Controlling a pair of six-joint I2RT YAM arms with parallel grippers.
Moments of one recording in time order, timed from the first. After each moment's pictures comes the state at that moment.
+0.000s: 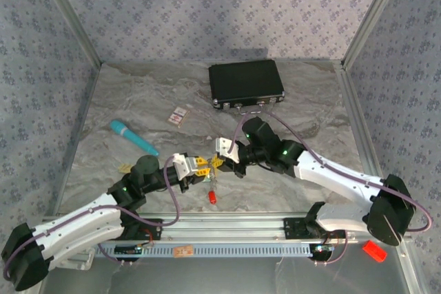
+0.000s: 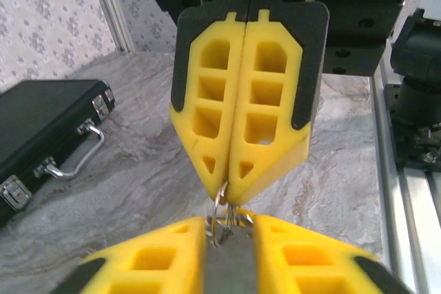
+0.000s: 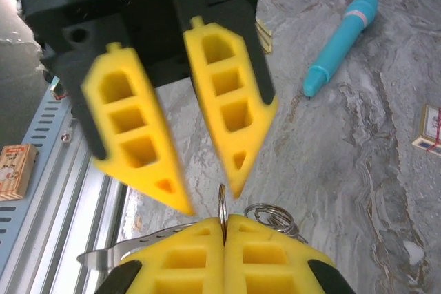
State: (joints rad) left arm -0.89 0.65 0.28 0.20 0.32 0.16; right arm 0.87 1.21 0.87 -0.29 -0.56 -0.45
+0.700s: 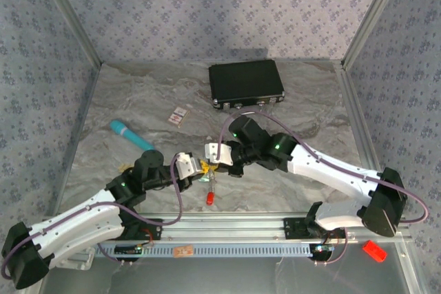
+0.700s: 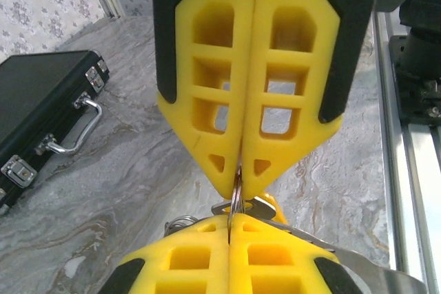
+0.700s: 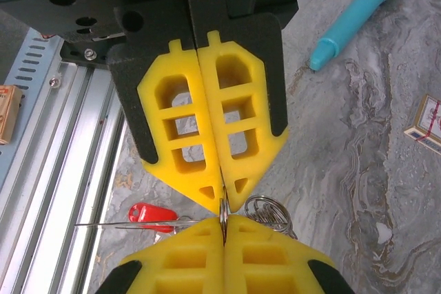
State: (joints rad) left arm -0.89 0.68 0.38 -0.02 0.30 0.26; right arm 0.96 1.28 1.06 -0.55 -0.41 -0.61
